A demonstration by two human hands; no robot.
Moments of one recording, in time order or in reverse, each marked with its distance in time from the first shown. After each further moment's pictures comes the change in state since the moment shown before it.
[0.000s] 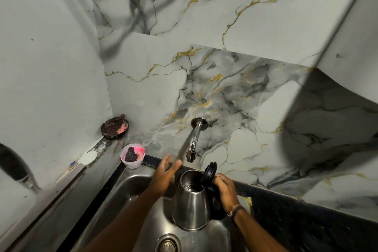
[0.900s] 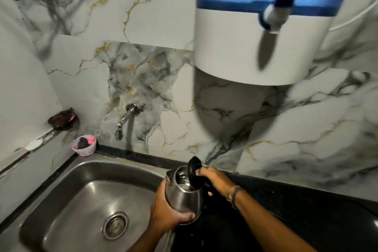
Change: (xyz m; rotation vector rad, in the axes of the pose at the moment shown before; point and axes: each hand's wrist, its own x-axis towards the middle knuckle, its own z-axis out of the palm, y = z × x) left_hand -0.159 -0.092 0.302 0.271 0.136 0.306; right_hand -0.092 -0.018 -0.280 -0.220 -0.272 0.215
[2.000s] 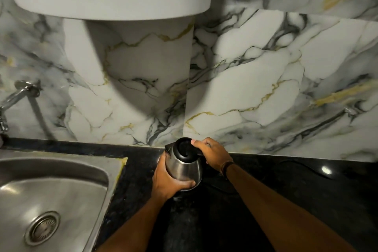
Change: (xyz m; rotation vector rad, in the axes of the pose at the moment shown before) left_hand 0.048 0.055 0.256 0.079 -0.093 -0.004; right_hand 0.016 0.114 -0.218 -0.143 0.400 0.061
